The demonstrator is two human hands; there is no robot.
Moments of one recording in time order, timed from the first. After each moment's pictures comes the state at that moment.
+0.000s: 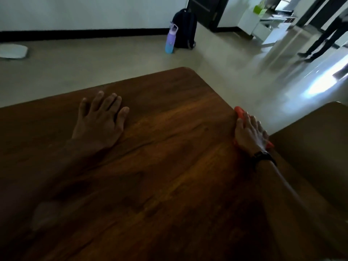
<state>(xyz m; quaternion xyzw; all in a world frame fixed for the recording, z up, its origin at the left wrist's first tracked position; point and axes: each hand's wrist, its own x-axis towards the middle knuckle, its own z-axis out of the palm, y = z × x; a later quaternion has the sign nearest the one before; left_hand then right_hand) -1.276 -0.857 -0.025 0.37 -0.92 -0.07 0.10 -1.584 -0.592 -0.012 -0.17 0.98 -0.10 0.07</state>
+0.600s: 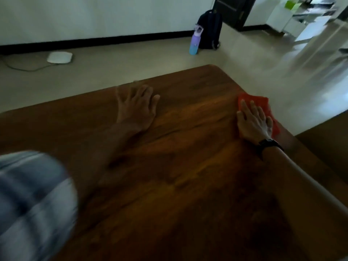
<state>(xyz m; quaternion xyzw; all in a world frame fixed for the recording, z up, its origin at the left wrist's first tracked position) -1.267 -0.852 -0.008 0.40 -0.91 -0.05 0.13 -1.530 -0.629 -0.009 -0.30 0.95 -0.09 0.10</state>
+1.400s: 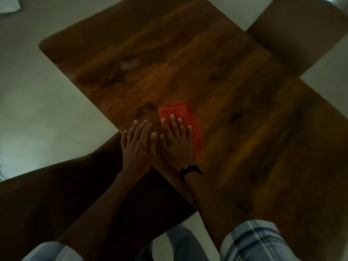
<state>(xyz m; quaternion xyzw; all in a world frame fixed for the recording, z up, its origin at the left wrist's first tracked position) -0.902 -0.512 0.026 0.29 -0.92 -0.25 0.08 -1.000 -0.403 -0.020 -0.36 0.92 -0.11 0.04</state>
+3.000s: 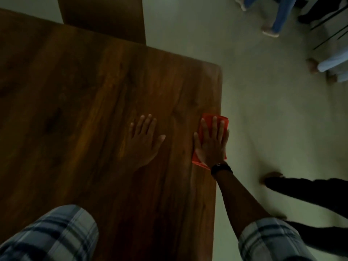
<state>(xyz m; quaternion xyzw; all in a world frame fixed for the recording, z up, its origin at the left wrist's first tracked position) -1.161 -0.086 0.009 -0.05 -0.98 -0.18 -0.07 -1.167 0.162 -0.013 0.05 0.99 -0.08 0.07</state>
